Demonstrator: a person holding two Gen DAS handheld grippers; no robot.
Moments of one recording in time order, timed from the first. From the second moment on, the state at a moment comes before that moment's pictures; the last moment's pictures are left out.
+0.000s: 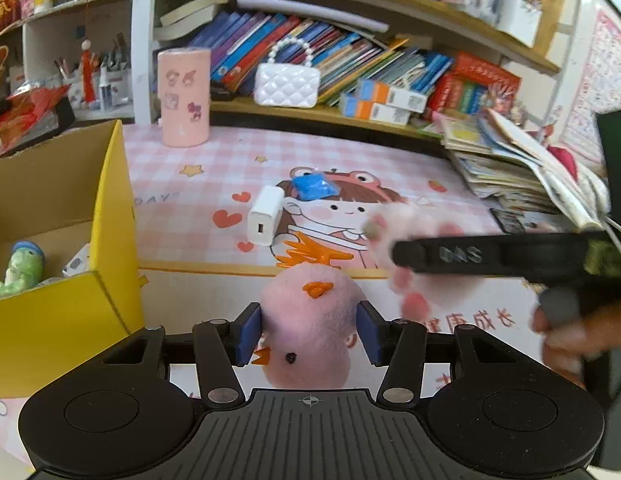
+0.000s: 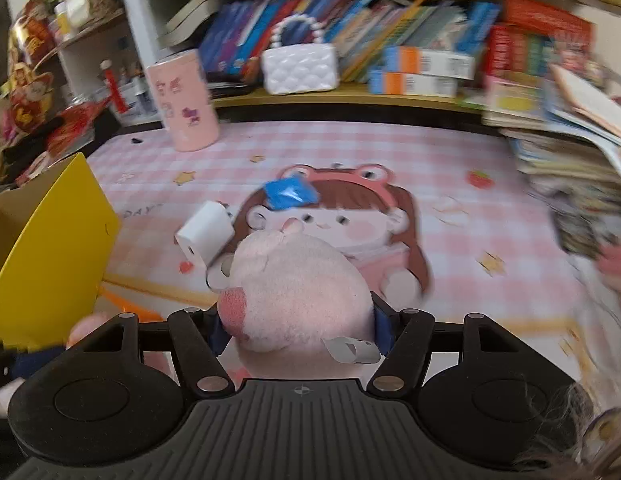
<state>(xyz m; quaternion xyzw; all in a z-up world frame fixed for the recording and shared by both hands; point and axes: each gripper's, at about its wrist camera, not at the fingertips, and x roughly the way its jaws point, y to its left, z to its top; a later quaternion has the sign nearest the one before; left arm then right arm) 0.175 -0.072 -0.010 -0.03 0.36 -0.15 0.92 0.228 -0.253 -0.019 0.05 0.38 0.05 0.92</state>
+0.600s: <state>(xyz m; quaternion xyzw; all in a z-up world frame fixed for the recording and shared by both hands) 0.076 0.031 -0.020 -0.06 0.37 -0.12 0.92 0.083 -0.161 -0.015 0.03 0.39 0.04 0.92</state>
